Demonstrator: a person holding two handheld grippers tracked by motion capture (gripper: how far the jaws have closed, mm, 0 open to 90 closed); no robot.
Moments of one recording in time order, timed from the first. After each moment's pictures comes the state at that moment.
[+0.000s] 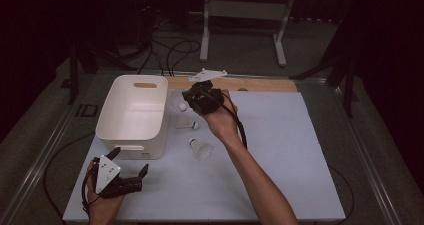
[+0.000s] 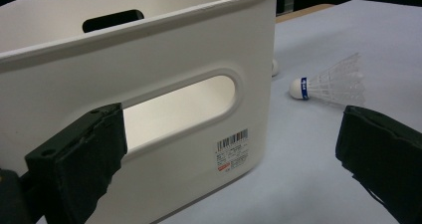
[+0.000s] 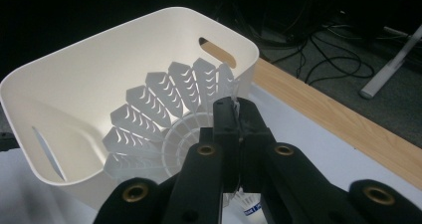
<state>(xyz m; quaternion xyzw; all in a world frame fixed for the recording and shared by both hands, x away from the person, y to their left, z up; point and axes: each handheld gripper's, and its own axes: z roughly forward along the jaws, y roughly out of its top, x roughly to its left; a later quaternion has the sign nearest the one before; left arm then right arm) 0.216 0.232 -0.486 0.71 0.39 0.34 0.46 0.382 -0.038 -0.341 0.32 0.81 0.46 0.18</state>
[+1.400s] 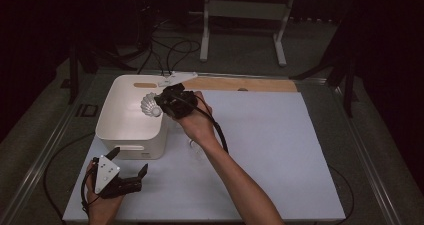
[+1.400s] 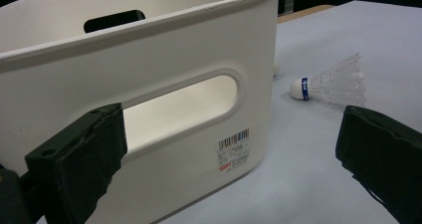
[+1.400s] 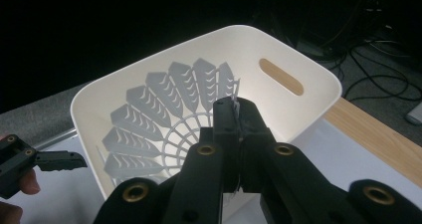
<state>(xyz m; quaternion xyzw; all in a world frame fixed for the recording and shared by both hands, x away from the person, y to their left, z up) 0.216 0.233 -0.486 0.71 0.39 0.35 0.46 0.369 0.024 -0.338 0.27 0.82 0.47 0.14</state>
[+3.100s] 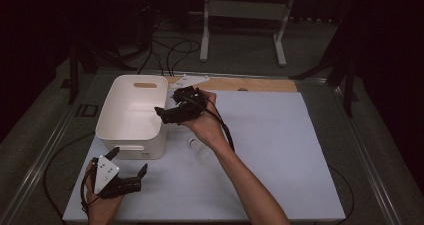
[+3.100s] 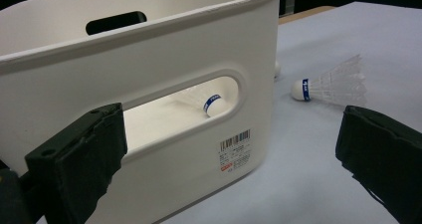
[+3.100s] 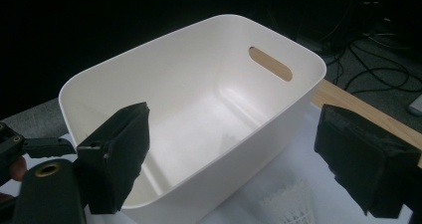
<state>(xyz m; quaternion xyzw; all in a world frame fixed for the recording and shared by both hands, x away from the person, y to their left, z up) 0.215 0.234 -0.486 0.71 0.39 0.35 0.47 0.372 -0.002 -0.349 0.29 0.81 0.48 0.14</state>
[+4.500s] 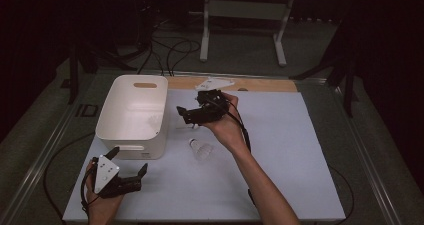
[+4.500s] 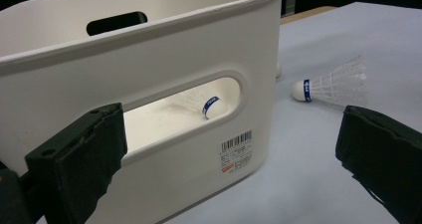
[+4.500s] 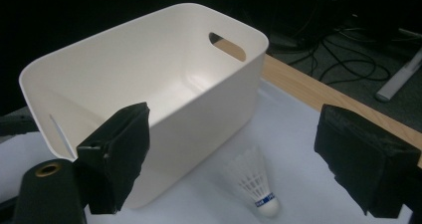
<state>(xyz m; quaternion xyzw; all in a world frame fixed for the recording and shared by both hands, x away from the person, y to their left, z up) 0.216 0.233 -0.486 0.71 0.40 0.35 0.47 0.372 -0.056 -0.358 0.32 0.80 0.48 0.16</state>
